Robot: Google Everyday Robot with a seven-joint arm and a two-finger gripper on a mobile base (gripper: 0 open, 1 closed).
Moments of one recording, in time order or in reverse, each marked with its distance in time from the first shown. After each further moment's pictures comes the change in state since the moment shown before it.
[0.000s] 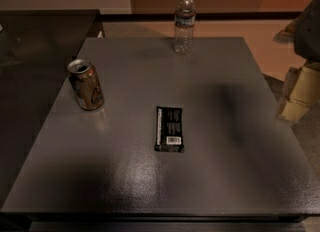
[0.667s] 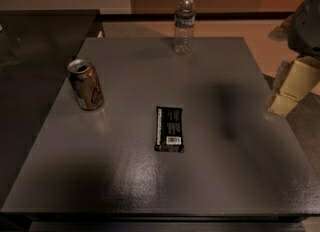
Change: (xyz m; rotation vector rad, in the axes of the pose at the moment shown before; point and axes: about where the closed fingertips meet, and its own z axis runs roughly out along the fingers) arm -0.015 -0.004 0.000 -0.005 -0.056 0.040
